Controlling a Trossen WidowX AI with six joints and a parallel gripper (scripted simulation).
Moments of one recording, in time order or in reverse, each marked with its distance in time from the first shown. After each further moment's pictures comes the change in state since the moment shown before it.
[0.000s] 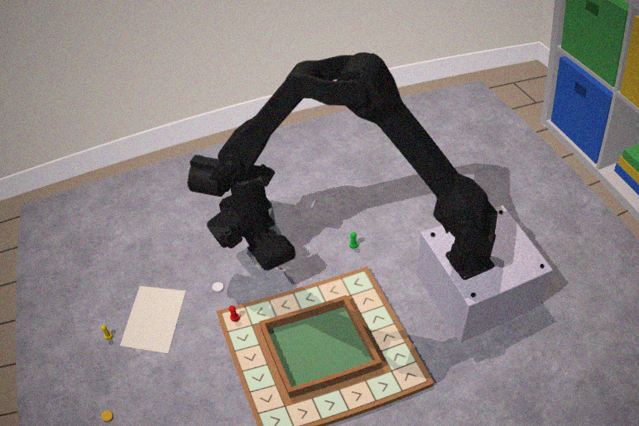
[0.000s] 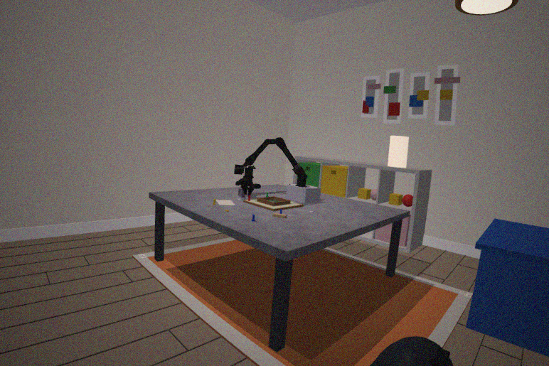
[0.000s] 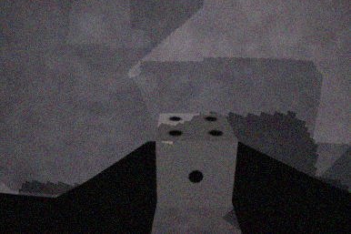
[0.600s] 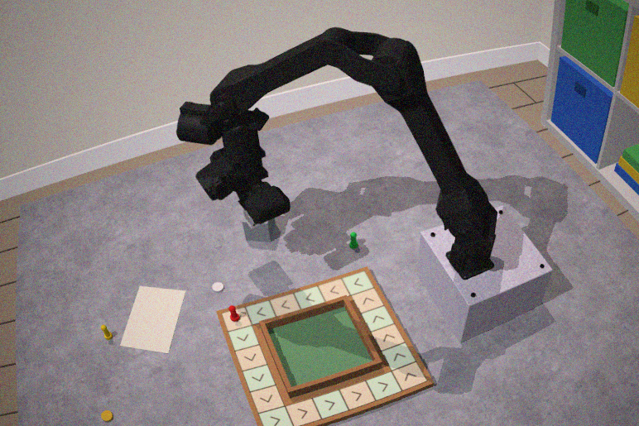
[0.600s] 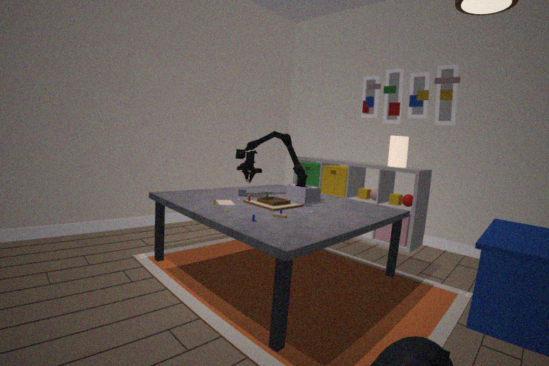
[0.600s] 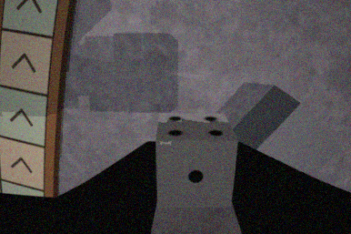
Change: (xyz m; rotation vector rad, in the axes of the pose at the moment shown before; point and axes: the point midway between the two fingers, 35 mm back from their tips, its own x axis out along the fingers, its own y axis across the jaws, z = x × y) arm -0.108 0.002 -0.001 -0.001 -0.002 -0.003
